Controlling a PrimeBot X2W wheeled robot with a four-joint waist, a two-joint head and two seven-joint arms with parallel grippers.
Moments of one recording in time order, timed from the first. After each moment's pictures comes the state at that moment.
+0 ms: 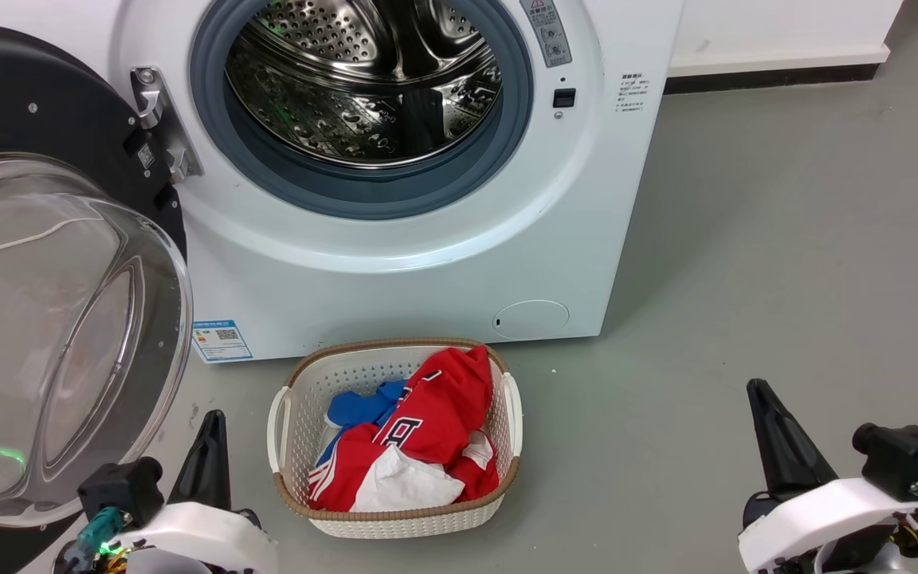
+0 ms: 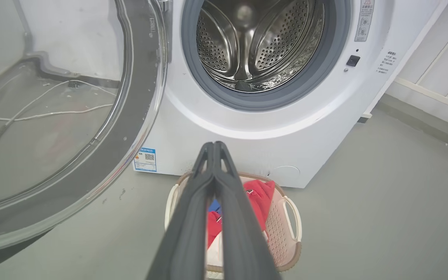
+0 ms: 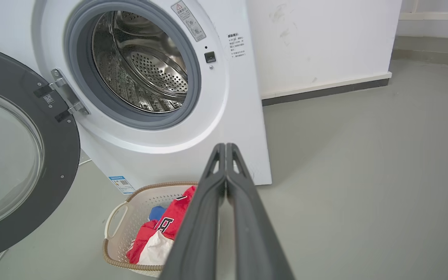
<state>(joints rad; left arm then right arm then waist) 0.00 0.25 -0.15 0.15 -0.46 0.11 -0.17 0.02 -0.08 0.03 0.04 0.29 0.13 -0.03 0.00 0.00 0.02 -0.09</state>
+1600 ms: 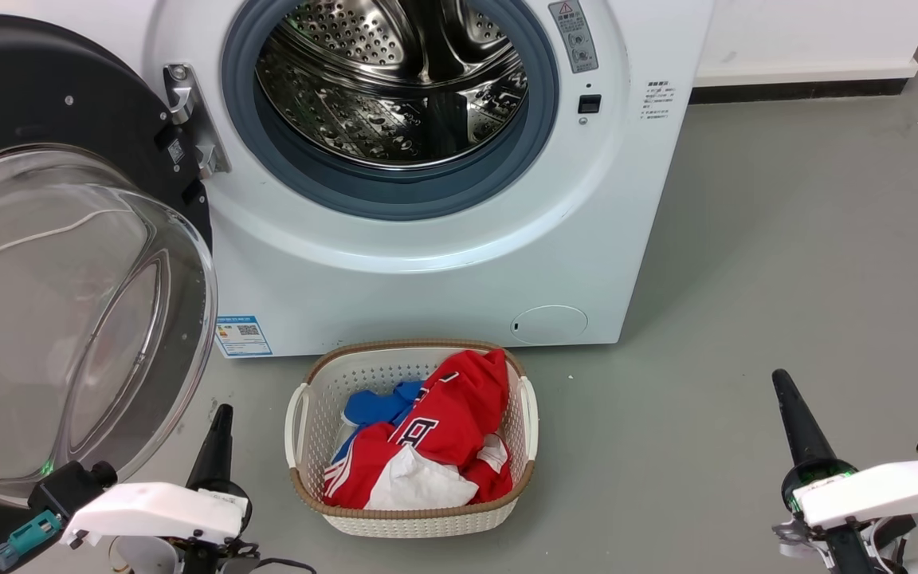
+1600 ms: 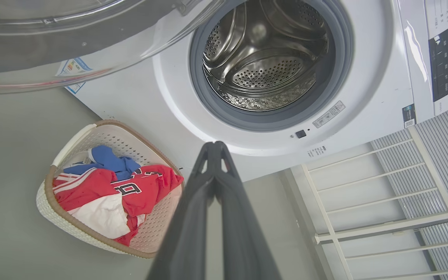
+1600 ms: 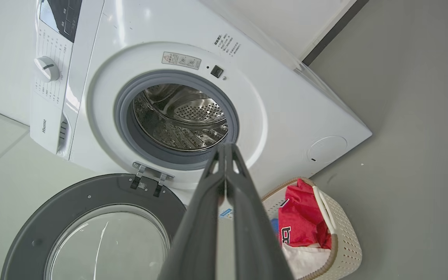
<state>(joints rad) -0.05 0.14 0.00 0.20 -1.11 -0.02 -0.01 -0.05 -0.08 -0.03 0.16 1.05 0.13 0.03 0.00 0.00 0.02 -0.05</state>
